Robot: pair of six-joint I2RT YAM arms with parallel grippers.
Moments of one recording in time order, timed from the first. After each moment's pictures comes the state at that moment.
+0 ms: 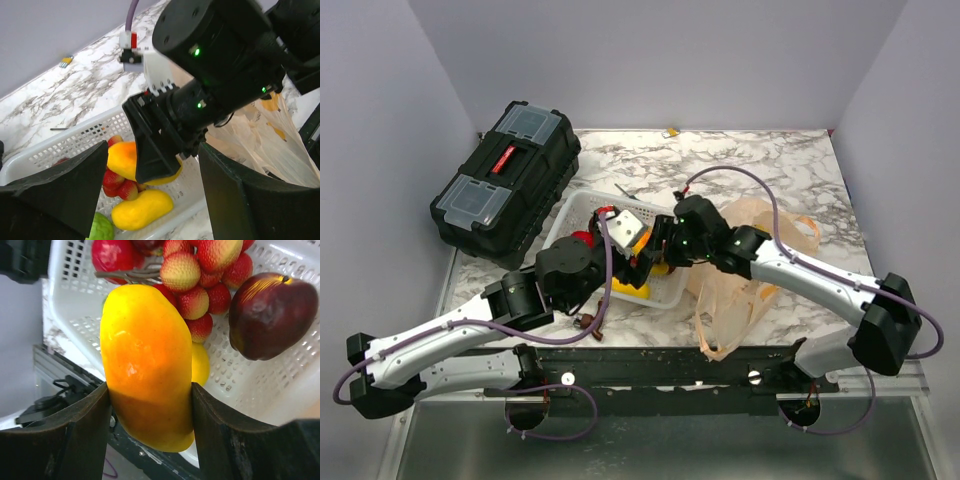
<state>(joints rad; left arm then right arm) -1.17 0.90 1.02 -0.28 -0.36 -0.01 0.84 1.38 1.10 -0.39 -0.03 0.81</state>
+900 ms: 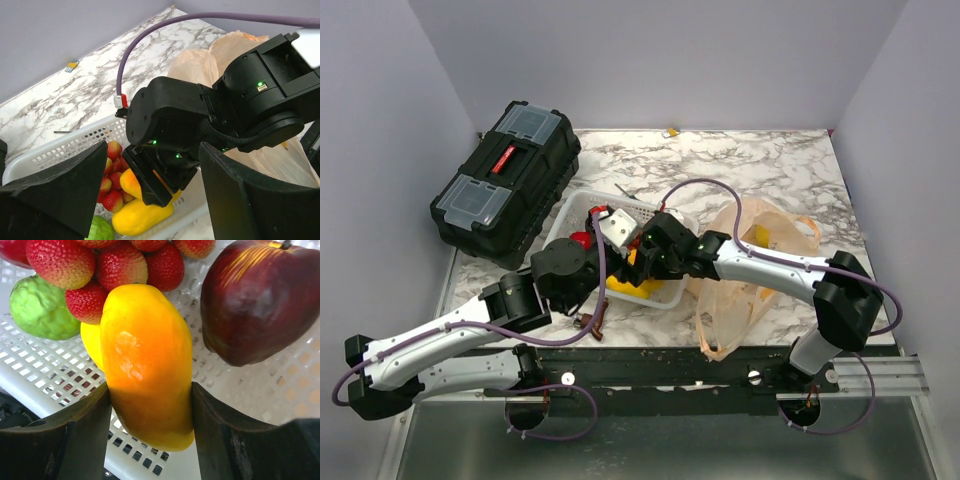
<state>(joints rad) -1.17 0.86 1.00 -0.24 -0.39 -0.01 0.95 1.62 1.13 -0.43 0.11 0.82</state>
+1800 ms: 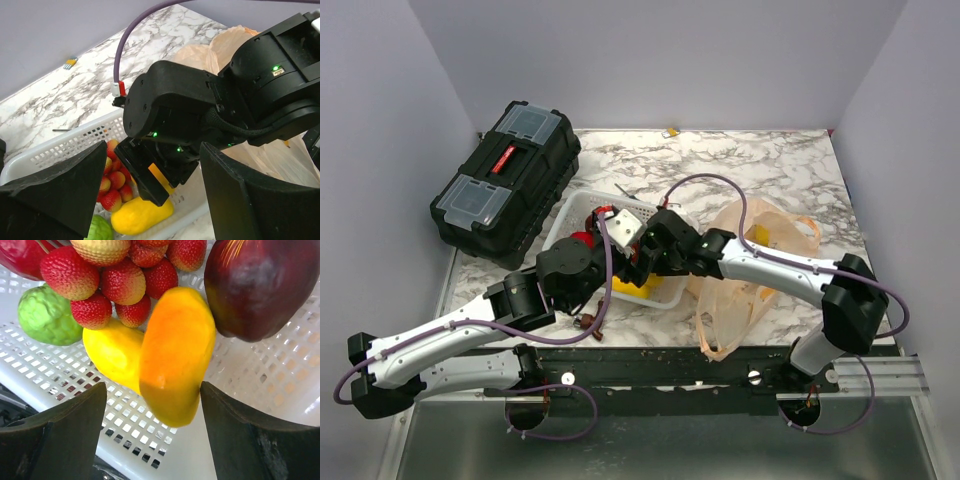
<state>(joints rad) -1.17 0.89 1.00 -0.24 -0.39 -0.01 0.95 1.60 1.16 -0.47 0.17 0.80</state>
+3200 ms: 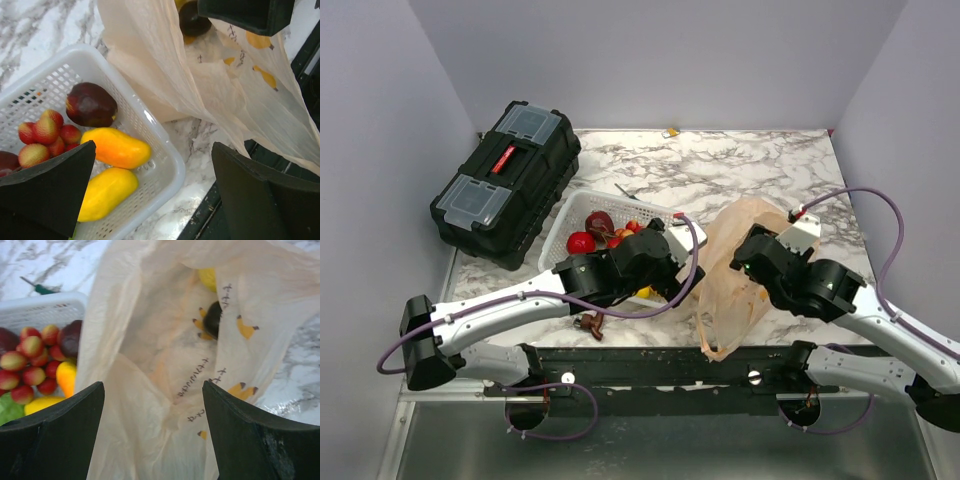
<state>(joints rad) -1.17 1.23 1.12 -0.38 -0.21 -0.08 0.95 0.90 1.04 -1.02 0.81 1.08</state>
